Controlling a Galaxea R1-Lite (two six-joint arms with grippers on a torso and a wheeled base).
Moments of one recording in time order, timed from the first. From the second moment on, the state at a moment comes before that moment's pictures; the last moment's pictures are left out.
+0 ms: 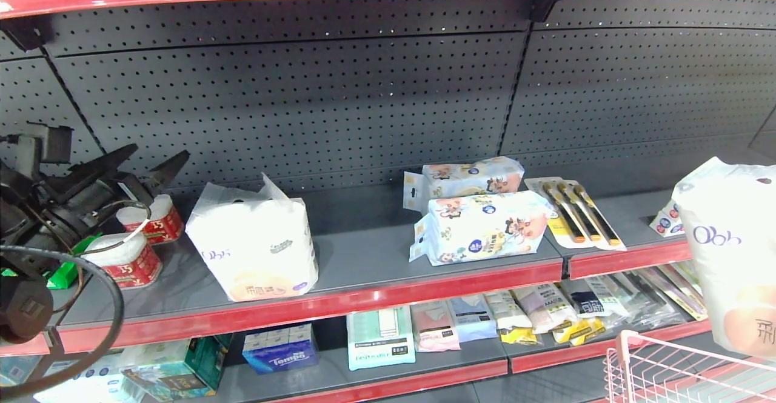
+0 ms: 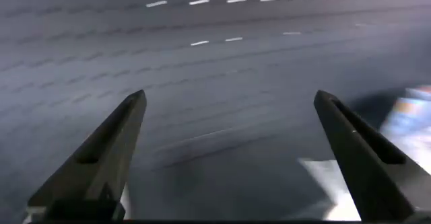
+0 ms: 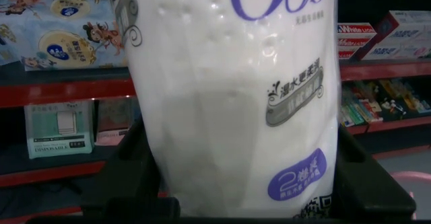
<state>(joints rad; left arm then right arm) 0.27 1.89 -0.55 -1.56 -0.49 -0.11 -0.05 0.70 -0.47 -0.03 -0.08 -0.18</state>
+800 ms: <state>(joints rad) 0.22 1.57 -0.40 -1.13 -0.15 -0.08 -0.04 0.66 -0.49 -0.06 0.00 -0.16</state>
